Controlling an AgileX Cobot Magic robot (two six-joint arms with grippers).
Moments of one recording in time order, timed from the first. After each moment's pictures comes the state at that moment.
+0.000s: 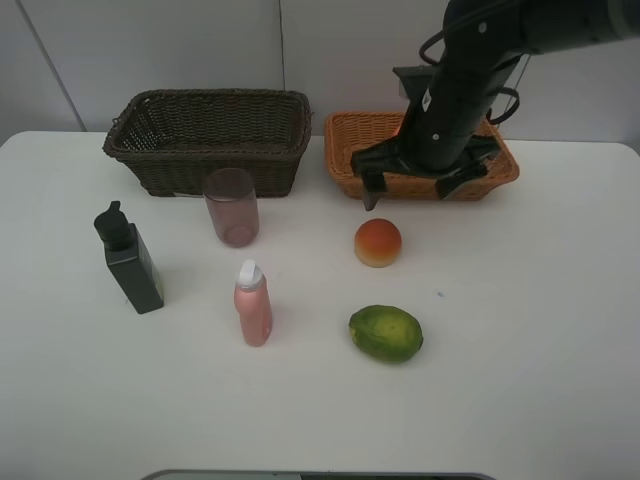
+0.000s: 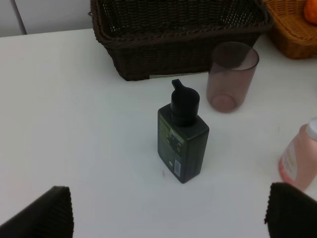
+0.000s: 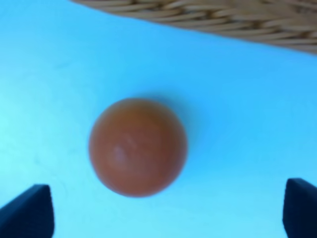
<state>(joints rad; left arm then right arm) -0.13 -0.01 -0.51 -0.07 1.07 0.04 0.51 1.85 -1.29 -0.15 0.83 0.39</state>
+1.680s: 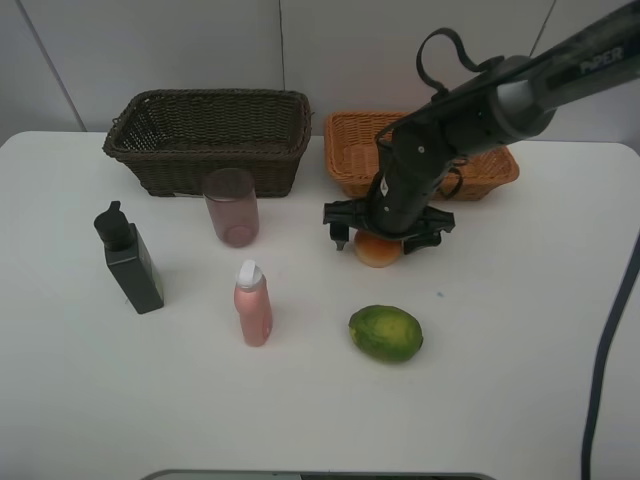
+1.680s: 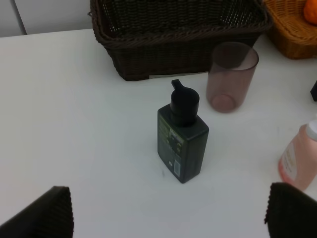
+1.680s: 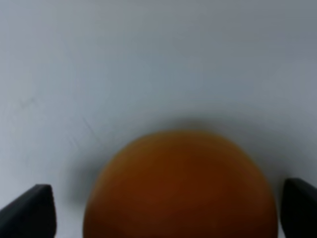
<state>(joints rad) -0.13 -0.01 -0.51 -0.07 1.07 0.04 0.56 2.07 -1.19 -0.26 0.50 0.80</state>
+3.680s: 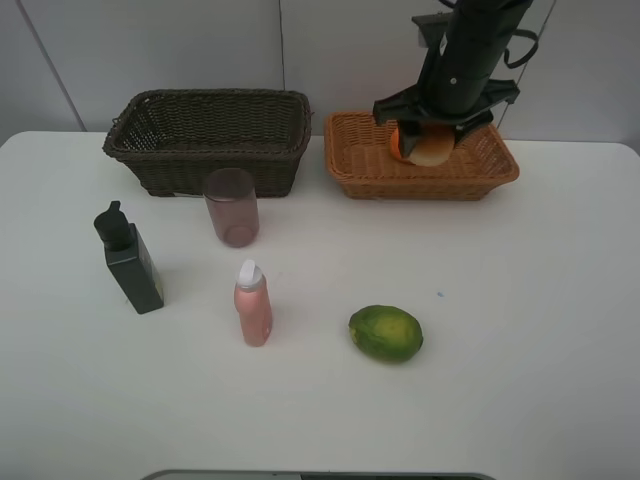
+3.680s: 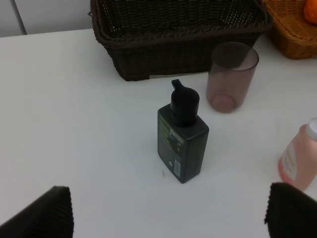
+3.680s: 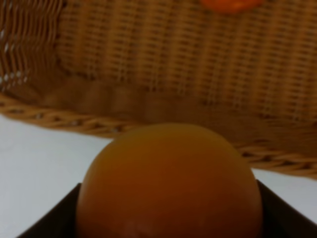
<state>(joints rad) -0.13 -0.01 -0.51 -0.07 1.07 0.04 0.41 1.94 -1.56 -0.23 0.96 0.32</state>
